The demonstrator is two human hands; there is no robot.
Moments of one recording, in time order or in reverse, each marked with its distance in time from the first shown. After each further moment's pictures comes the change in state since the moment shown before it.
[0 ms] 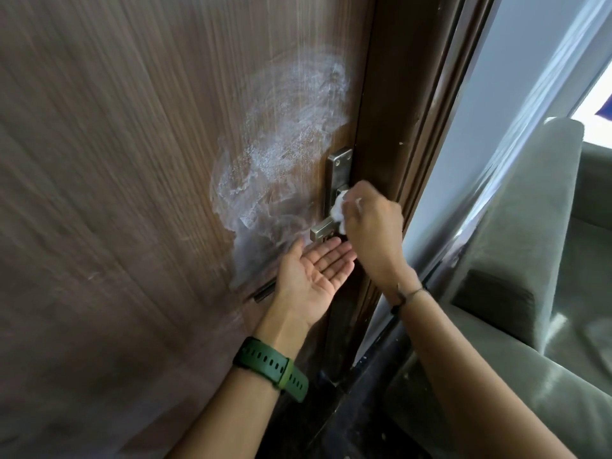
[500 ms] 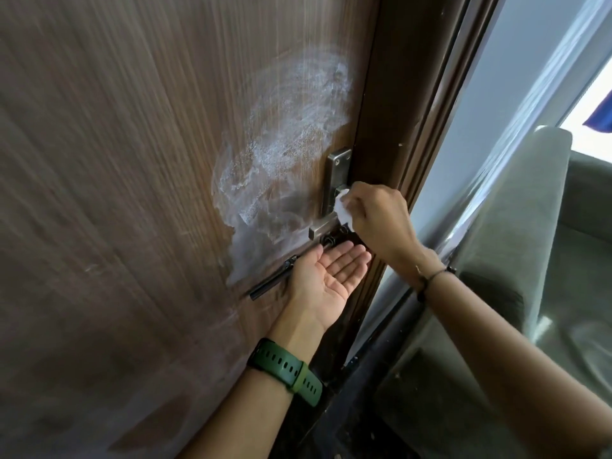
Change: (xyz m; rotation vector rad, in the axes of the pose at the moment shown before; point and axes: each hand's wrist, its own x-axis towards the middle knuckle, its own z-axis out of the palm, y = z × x) left_hand -0.004 -0.020 0.012 -0.014 0.028 -0.031; right_hand 0.017 0.007 -0.017 -0.254 -0.195 -0.258
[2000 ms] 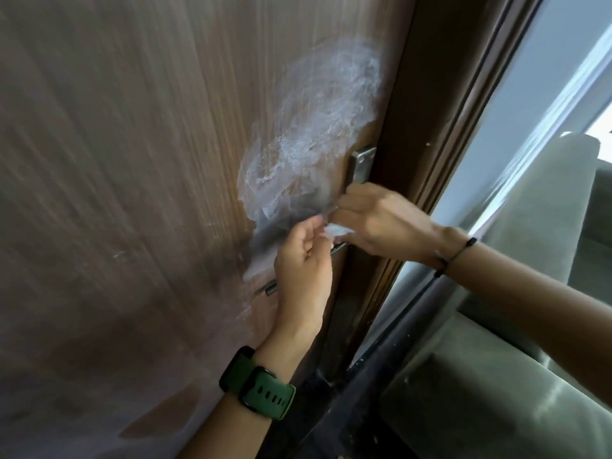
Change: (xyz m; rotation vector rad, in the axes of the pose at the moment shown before) left_hand -0.032 0.022 -0.008 0.671 0.184 0.816; right_hand 0.015 -0.007 -0.010 -0.324 -0.190 -0.789
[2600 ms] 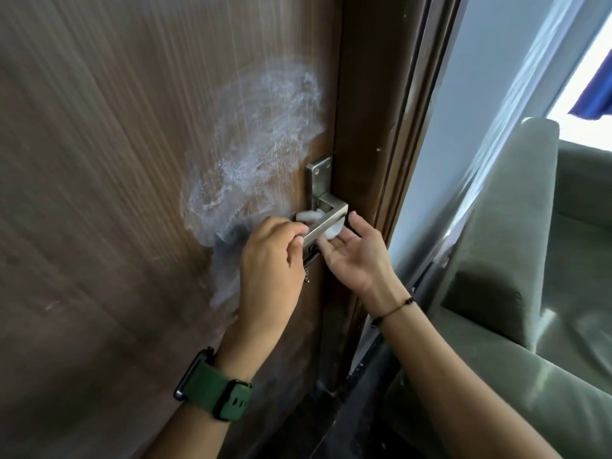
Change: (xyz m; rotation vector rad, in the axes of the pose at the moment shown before) left_hand 0.016 0.024 0.004 0.842 -0.141 0.589; right_hand -0.012 -0.025 0.047 -2.614 -1.010 -1.402
